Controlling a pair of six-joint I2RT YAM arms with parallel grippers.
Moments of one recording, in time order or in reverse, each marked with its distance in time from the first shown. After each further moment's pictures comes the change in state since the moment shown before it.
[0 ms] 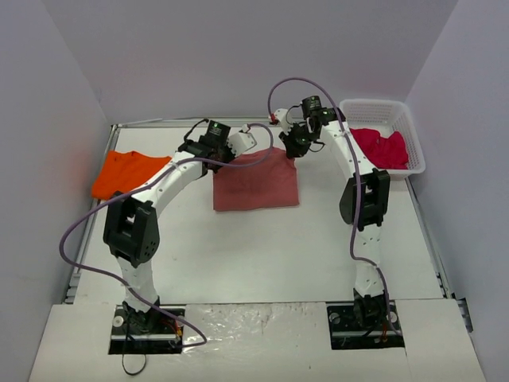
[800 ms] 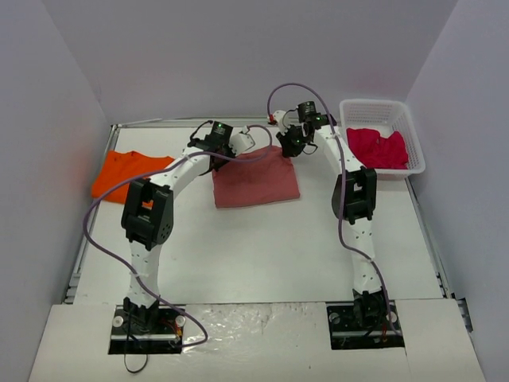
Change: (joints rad) left arm 0.044 0.224 0.124 0.044 -0.023 0.019; right arm -0.018 0.215 0.146 0.129 0.001 0.074
